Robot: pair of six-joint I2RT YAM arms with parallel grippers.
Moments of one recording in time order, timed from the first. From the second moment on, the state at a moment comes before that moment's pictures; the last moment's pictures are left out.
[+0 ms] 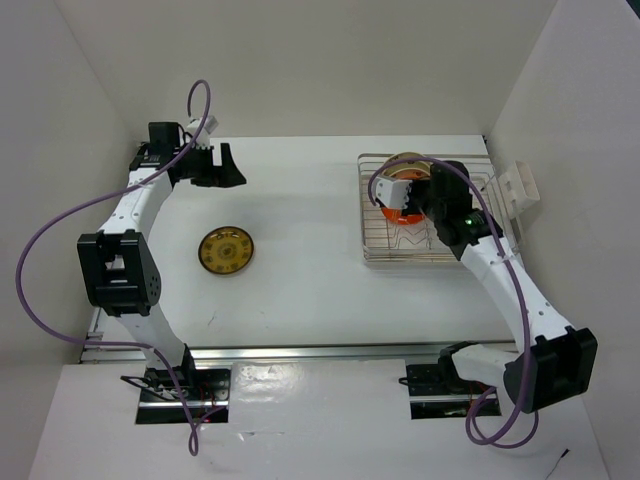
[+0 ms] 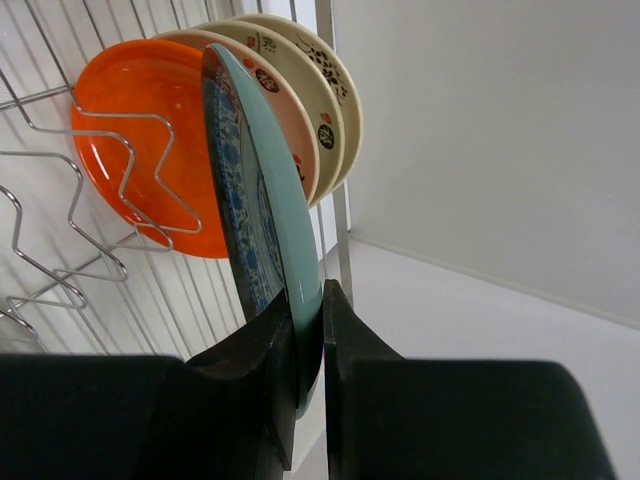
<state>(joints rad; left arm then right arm) 0.08 1.79 1.55 -0.51 0.63 0.01 0.27 1.18 1.08 -0.39 0.03 -1.32</state>
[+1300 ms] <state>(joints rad) 0.08 1.79 1.54 -0.51 0.63 -0.01 0.26 1.33 1.06 -0.37 -0.10 -1.34</state>
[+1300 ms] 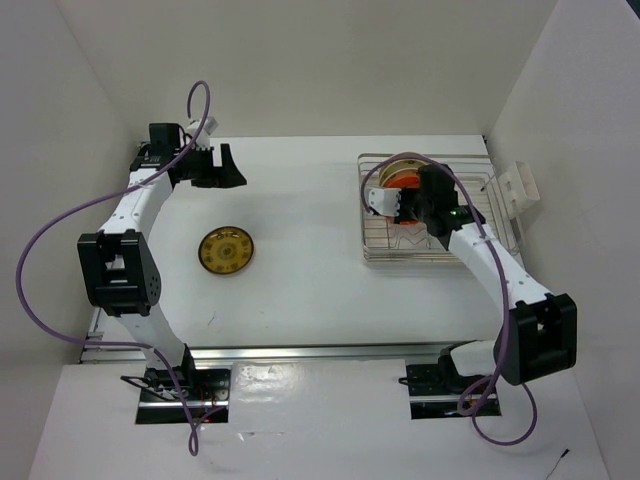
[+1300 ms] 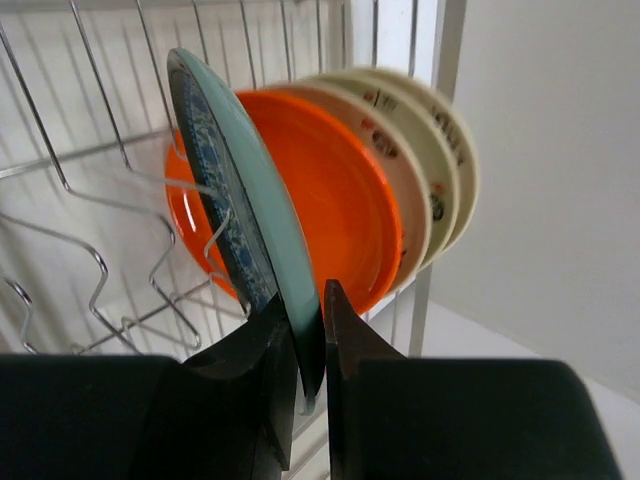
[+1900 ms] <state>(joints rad) 0.11 1.78 1.44 -0.53 0.46 -0.17 0.18 1.37 1.11 -0.35 -0.15 -1.01</state>
